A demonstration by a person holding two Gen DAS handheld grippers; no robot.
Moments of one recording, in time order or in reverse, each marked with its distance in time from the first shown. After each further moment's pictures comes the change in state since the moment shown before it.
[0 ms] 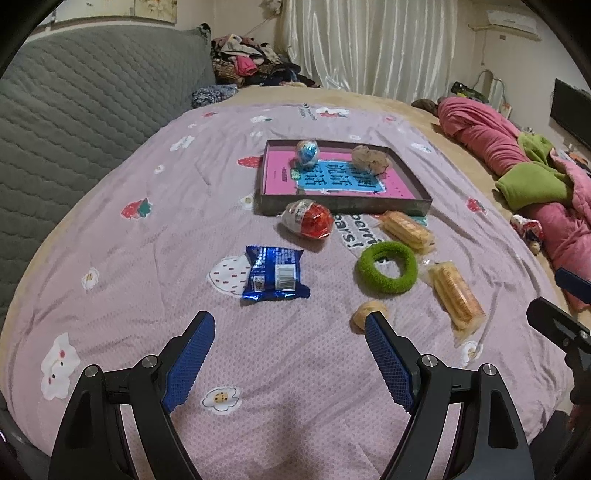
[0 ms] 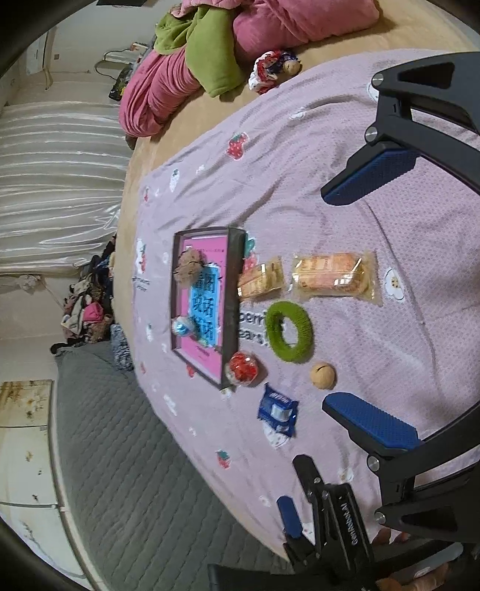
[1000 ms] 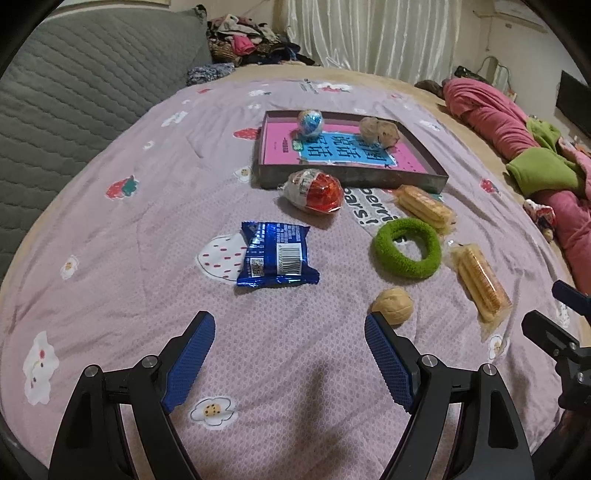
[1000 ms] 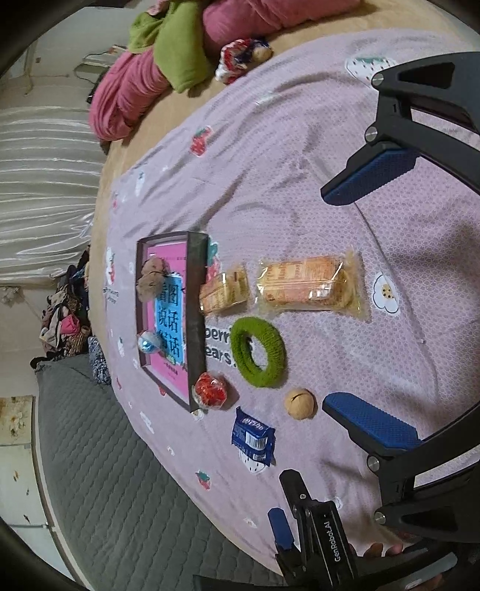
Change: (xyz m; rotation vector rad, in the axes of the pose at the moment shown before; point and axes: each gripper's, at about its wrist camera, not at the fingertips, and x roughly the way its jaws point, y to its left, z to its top) left arm 0.047 0.004 -0.004 0.000 0.078 -0.005; right arm 0.048 -0.013 -0.021 0.049 0.085 -0.012
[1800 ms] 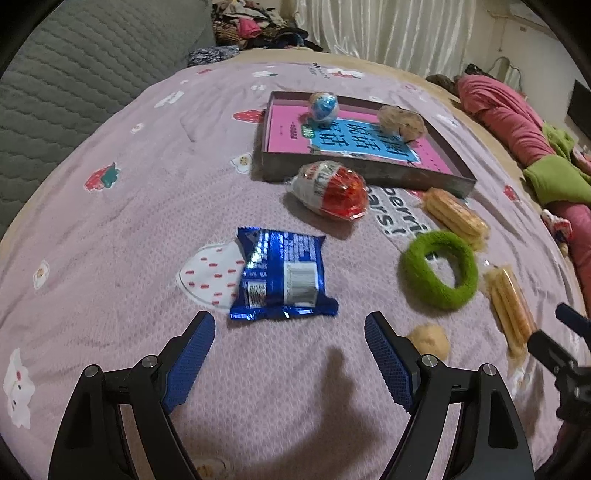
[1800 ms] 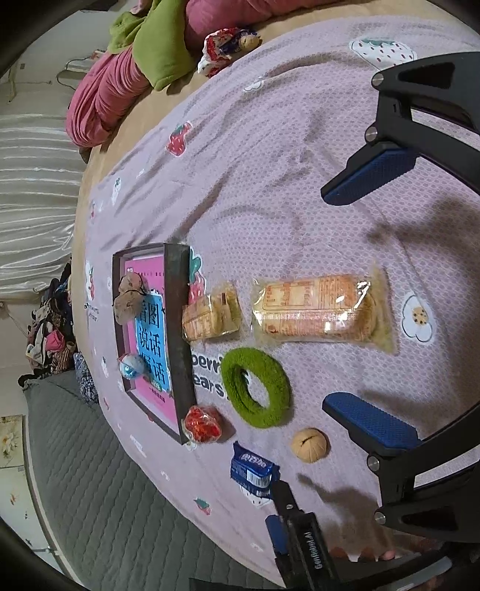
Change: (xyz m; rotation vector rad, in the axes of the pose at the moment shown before) left arm 0.057 0.008 0.027 -0.042 0.049 -0.007; right arm 0.044 -0.017 0.006 0.037 0.050 -0.032
